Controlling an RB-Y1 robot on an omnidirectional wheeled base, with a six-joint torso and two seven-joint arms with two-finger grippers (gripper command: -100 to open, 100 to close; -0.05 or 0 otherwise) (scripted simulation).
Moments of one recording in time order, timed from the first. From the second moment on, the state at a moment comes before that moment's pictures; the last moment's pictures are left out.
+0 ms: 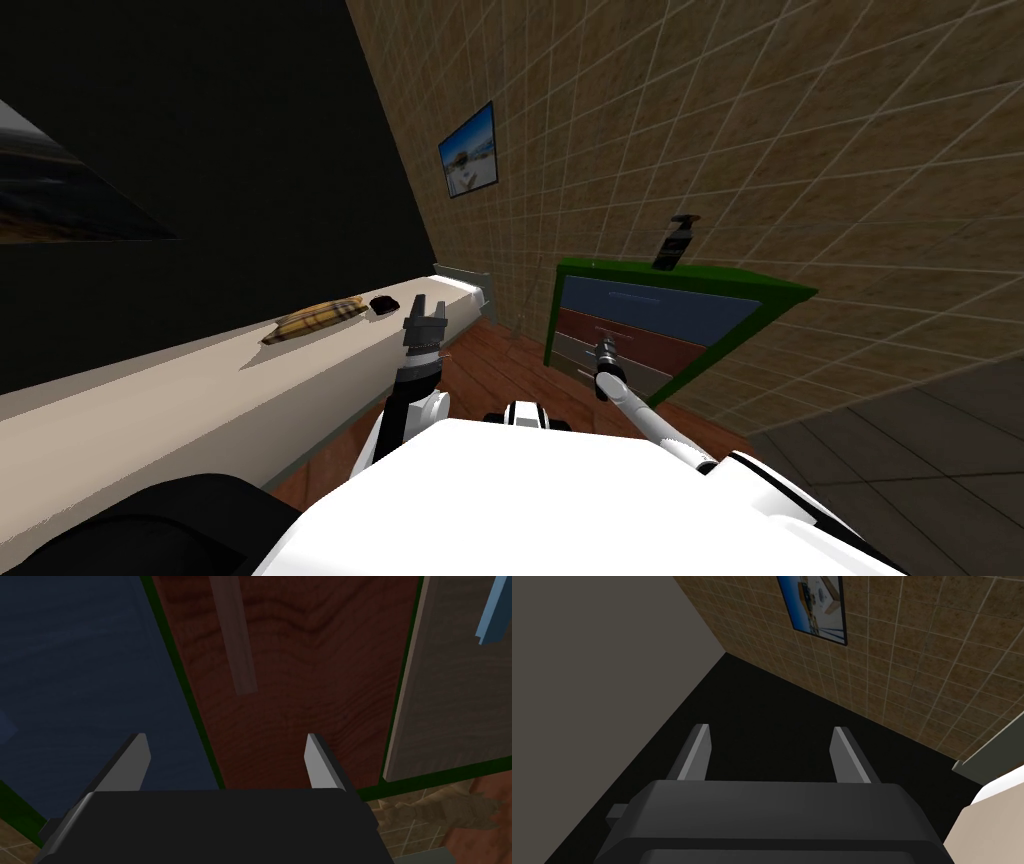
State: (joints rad) left arm 0.53 -0.02 0.01 -2.37 0.01 -0.44 0.09; right arm -0.23 -0.44 0.42 -0.85 1.68 0.68 0.47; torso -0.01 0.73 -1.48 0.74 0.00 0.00
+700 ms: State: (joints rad) left arm 0.53 -0.02 0.01 -2.37 0.01 -0.44 0.09; right arm -0.24 -0.45 0.41 -0.84 1.67 0.67 0.46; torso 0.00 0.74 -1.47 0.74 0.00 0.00
